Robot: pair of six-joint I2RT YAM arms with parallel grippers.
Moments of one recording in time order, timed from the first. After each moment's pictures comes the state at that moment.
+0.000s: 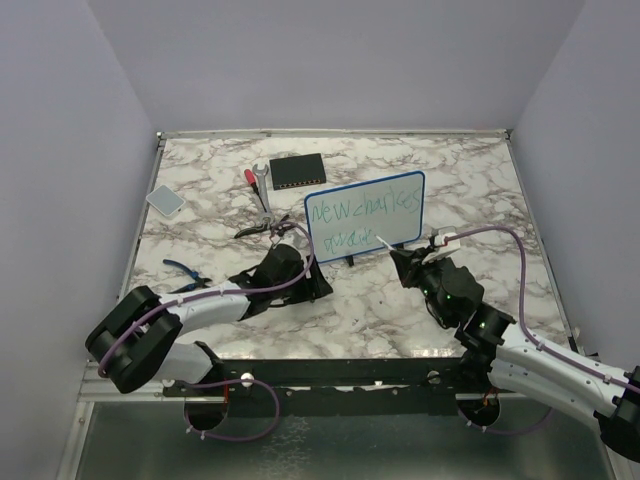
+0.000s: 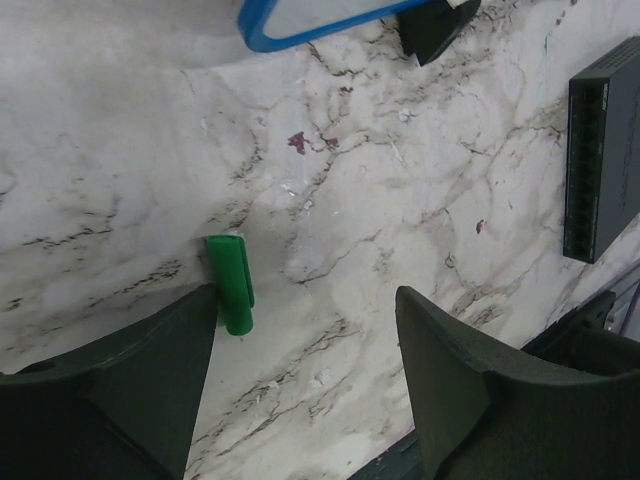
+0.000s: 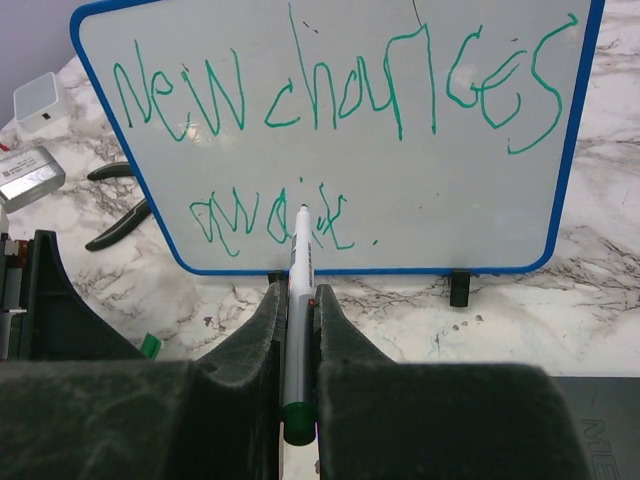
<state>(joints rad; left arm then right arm) -0.75 1.31 0.48 0.09 0.08 -0.90 0.86 0.67 0.31 0.24 0.46 0.26</state>
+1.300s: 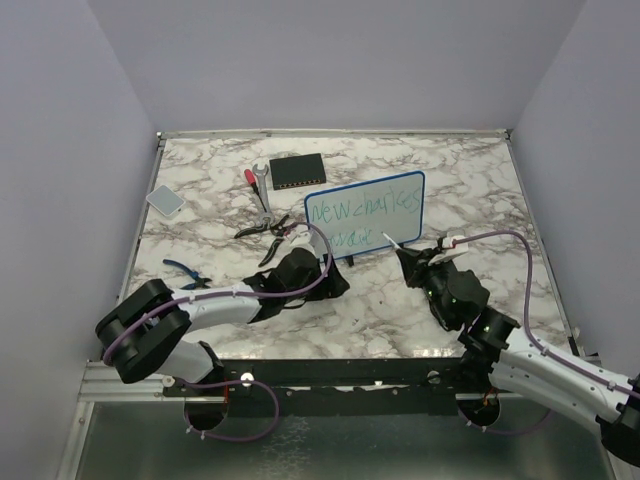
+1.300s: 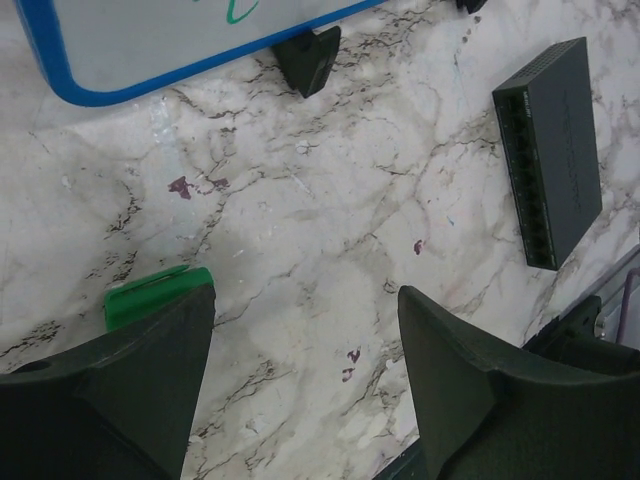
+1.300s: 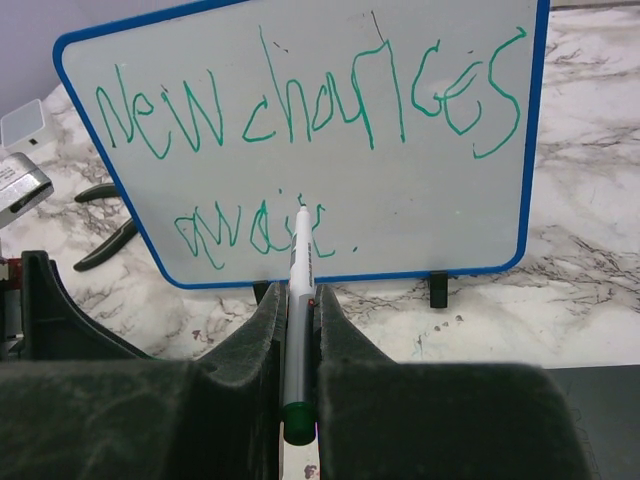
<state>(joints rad) -0.89 1.40 0.53 0.24 -0.05 -0.91 0.86 0.62 0.30 0.24 0.51 0.26</state>
